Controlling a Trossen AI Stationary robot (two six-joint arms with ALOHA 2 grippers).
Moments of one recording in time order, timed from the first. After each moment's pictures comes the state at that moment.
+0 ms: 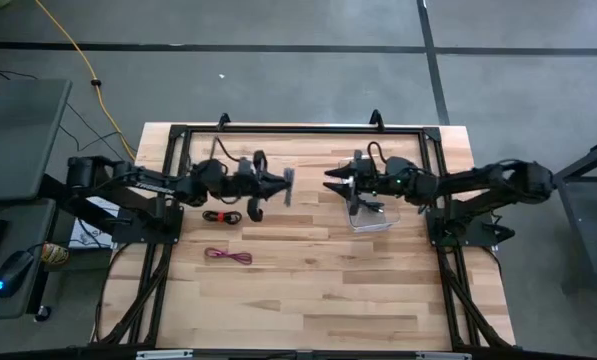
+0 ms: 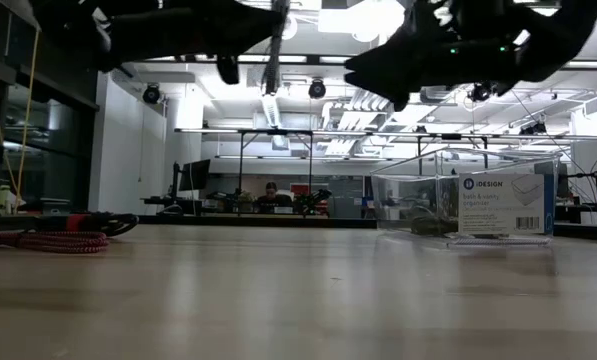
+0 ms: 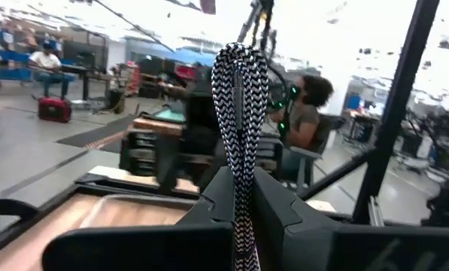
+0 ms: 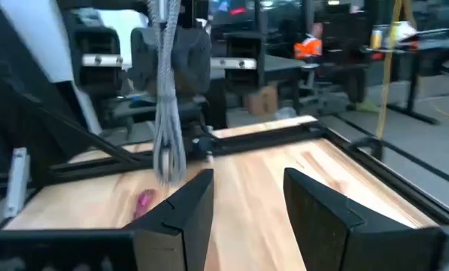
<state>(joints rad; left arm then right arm) 0.26 1.35 0.53 0.99 0.12 -0.17 -0.21 1.31 0.49 0.82 -0.11 0.11</state>
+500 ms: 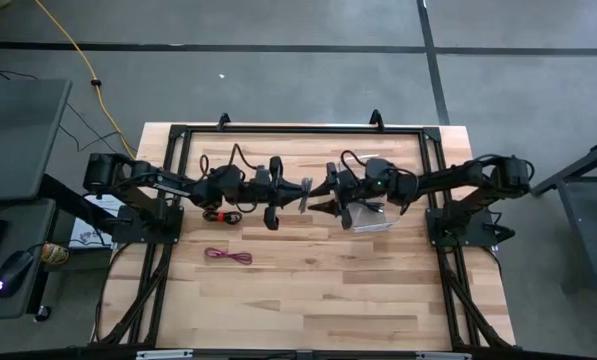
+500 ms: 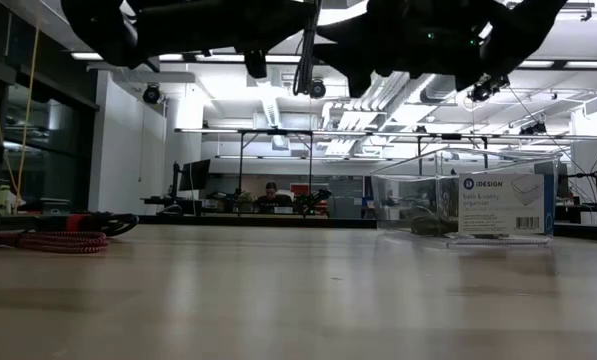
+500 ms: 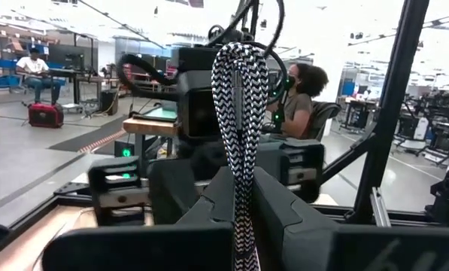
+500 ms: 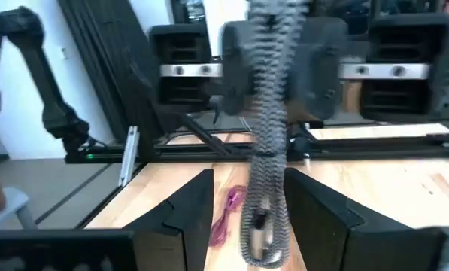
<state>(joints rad) 0.18 1.51 0.67 0.99 0.09 -0.10 -0.15 1.49 0.67 0.82 -0.40 0.10</state>
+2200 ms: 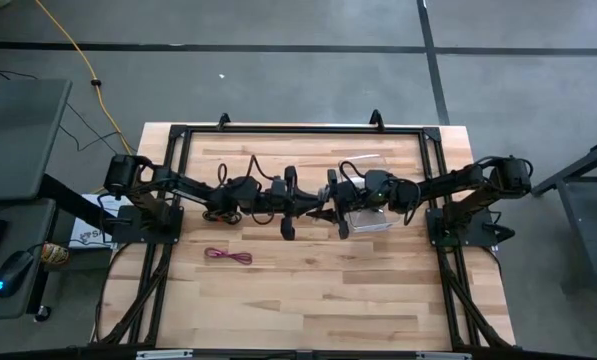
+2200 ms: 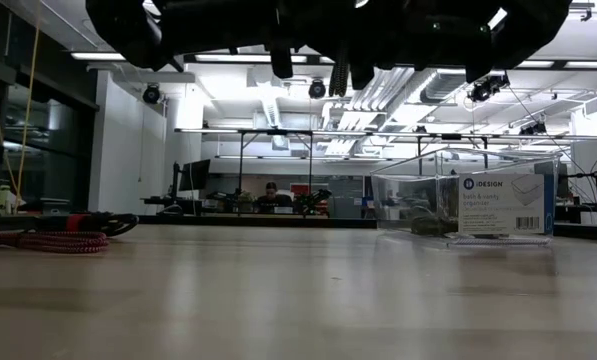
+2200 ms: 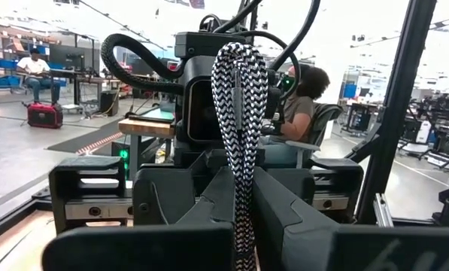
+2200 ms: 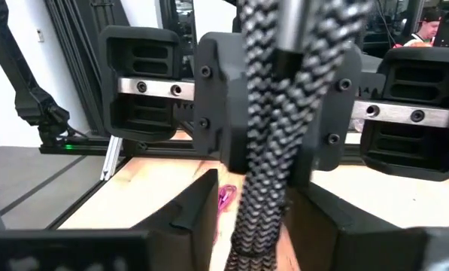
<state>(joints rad) 0.10 1.68 0.80 1.04 0.00 -0.09 -0.05 1.49 0.67 0.81 -0.23 0.02</state>
